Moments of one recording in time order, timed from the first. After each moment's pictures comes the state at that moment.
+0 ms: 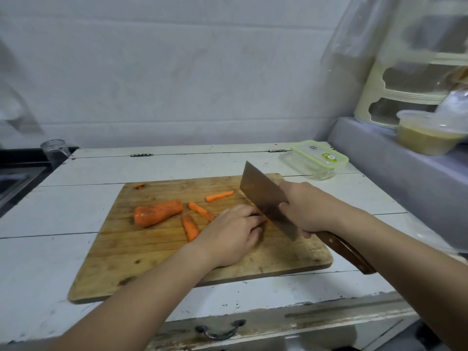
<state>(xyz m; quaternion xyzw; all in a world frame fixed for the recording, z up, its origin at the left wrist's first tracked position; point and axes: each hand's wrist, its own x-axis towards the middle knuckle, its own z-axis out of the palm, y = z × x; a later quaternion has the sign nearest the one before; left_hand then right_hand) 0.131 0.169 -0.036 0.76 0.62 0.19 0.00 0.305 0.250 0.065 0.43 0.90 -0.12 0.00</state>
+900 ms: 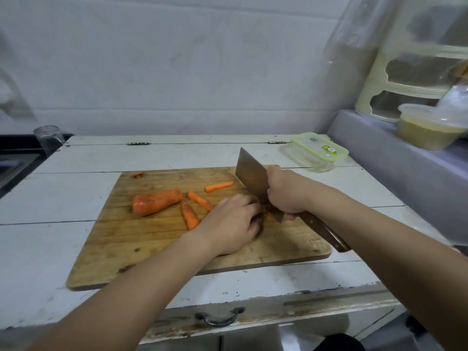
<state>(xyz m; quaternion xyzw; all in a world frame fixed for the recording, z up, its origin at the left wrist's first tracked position) 0.132 0.172 -0.036 0.75 0.64 0.18 0.00 0.266 0.256 0.062 0.45 0.89 -0.10 0.07</state>
